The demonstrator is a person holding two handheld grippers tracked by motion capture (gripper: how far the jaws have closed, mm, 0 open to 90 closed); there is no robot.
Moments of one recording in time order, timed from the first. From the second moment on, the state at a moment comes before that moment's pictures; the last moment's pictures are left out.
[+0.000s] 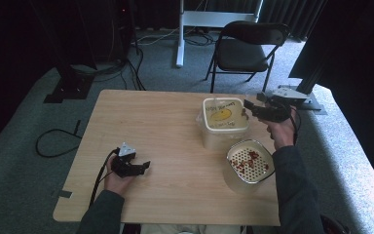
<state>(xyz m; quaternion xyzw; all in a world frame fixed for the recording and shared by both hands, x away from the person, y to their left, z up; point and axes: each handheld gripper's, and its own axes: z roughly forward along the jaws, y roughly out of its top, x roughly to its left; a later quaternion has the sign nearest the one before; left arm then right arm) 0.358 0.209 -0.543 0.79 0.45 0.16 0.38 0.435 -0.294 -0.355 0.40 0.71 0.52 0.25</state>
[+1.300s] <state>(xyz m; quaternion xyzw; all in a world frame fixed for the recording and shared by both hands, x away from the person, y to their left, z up) 0.358 0.209 -0.542 0.79 0.45 0.16 0.38 0.451 -0.284 -0.358 0.41 0.73 0.51 0.20</state>
